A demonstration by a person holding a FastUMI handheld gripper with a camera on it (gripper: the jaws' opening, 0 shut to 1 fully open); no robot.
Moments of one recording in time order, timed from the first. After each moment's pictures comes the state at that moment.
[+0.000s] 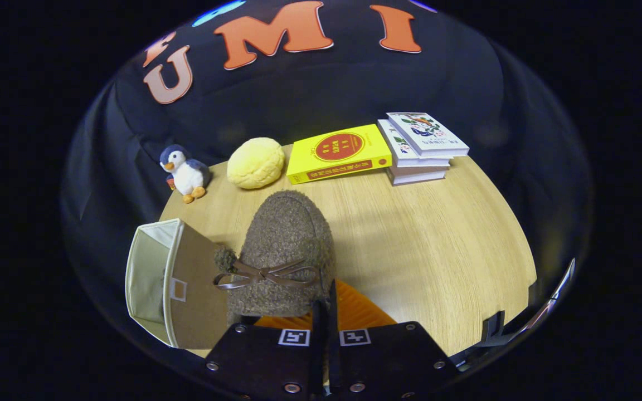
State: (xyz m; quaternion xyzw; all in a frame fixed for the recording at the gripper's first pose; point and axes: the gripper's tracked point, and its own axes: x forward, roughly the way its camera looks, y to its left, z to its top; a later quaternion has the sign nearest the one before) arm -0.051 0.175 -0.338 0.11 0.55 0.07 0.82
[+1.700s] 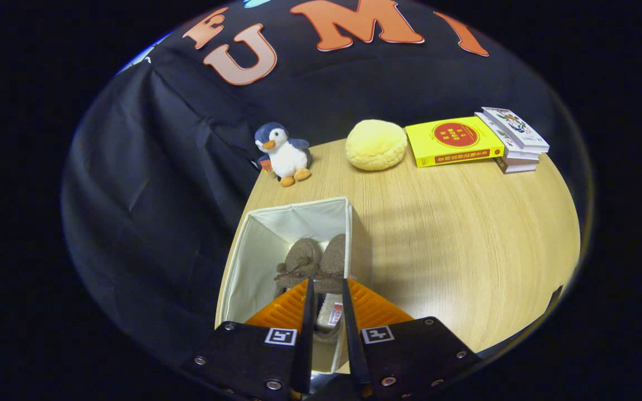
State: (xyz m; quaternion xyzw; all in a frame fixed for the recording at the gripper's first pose) arm -0.076 0.359 -0.267 0.19 0.53 0.20 0.80
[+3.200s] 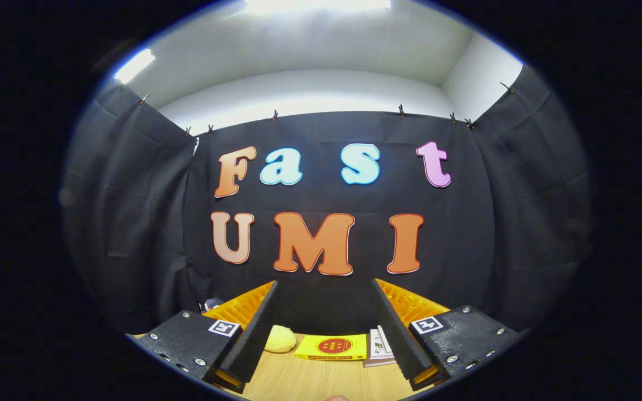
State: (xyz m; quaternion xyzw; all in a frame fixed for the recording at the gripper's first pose) arm 0.033 0.061 0.000 0.07 0.02 0.09 0.99
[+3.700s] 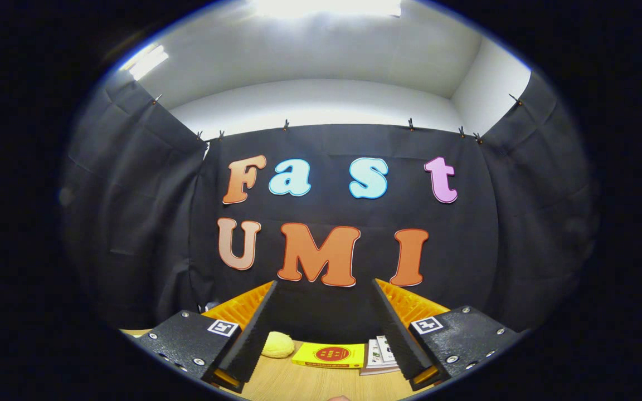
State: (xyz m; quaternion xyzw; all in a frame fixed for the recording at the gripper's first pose) arm 0.020 0.061 0.012 0.06 -0.01 0.10 0.99
